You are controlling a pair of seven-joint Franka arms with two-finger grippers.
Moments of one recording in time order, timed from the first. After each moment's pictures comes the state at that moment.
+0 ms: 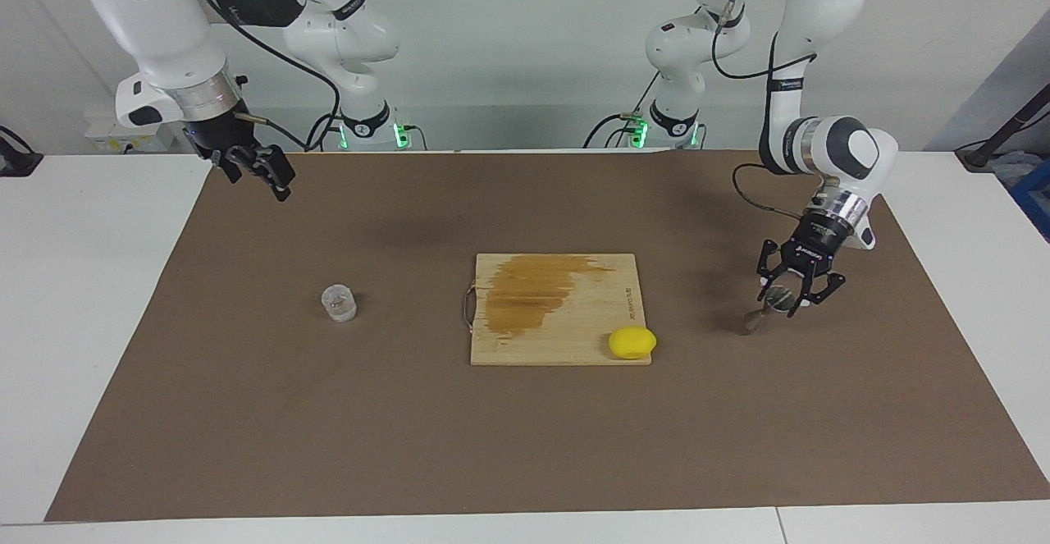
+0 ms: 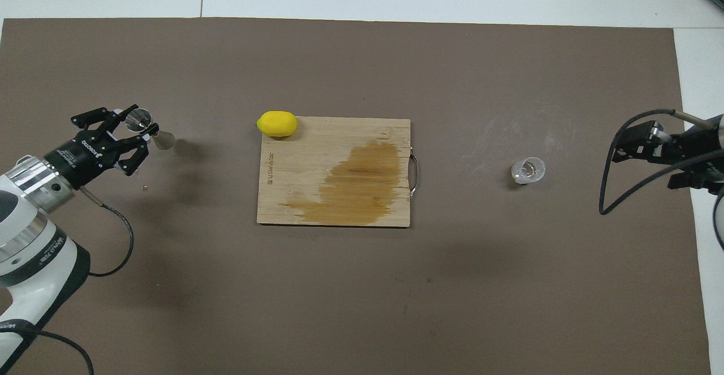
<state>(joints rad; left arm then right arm) 0.25 0.10 -0.13 -2.23 -1.72 2.34 -0.81 -0.01 -0.07 -0.01 -1.74 0.01 1.65 0.52</state>
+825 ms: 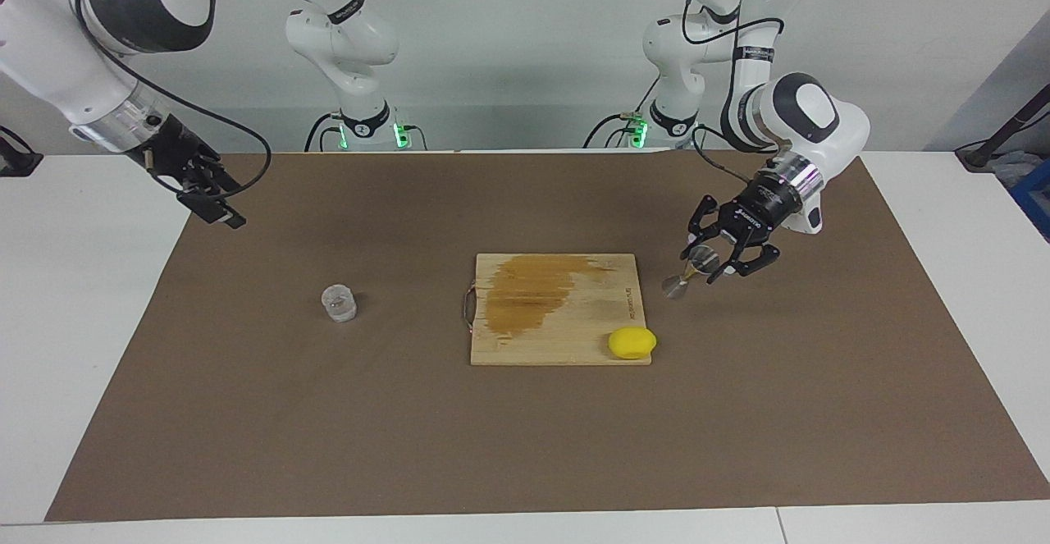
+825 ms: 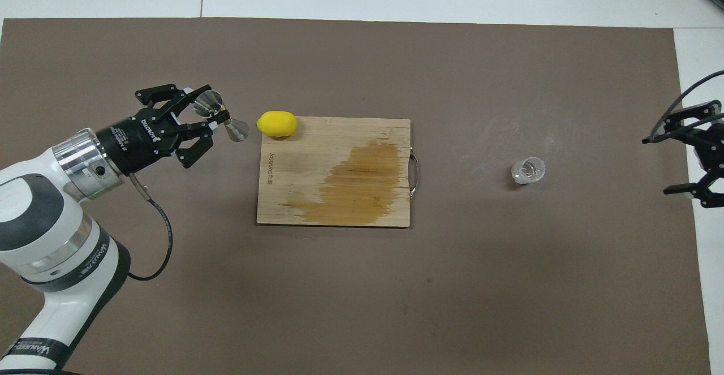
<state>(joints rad) 0.01 -0.02 -0.14 -2.19 -1.72 2.26 -1.06 -0.24 0.02 -0.02 -1.74 0.32 1.65 0.90</state>
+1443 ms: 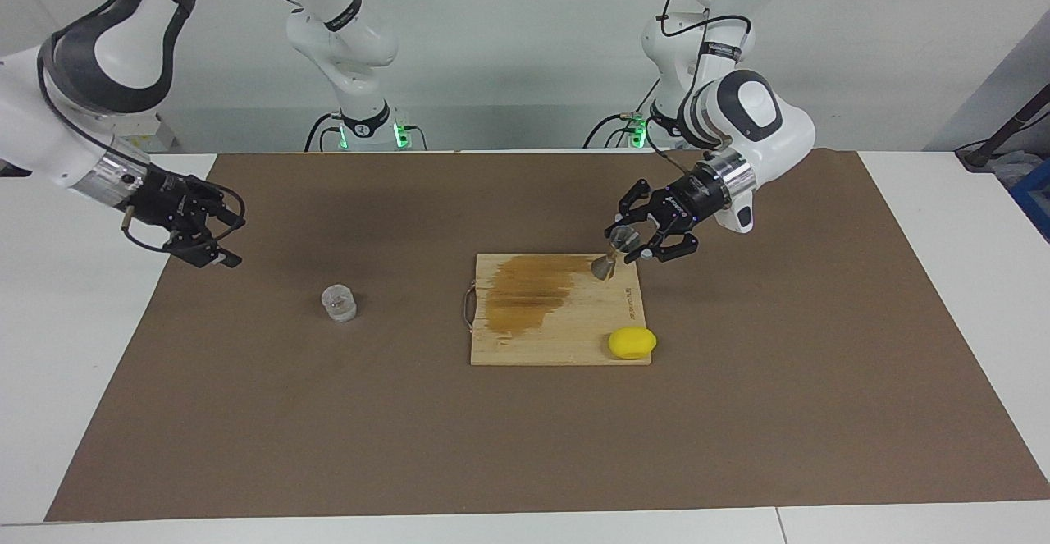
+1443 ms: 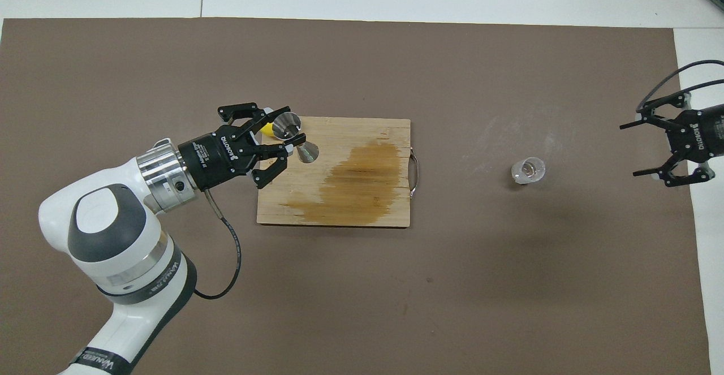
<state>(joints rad) -0.21 -0.01 -0.14 -2.19 -1.87 2.34 -1.05 -0.29 0.25 -0.02 -1.67 0.46 1.69 0.92</state>
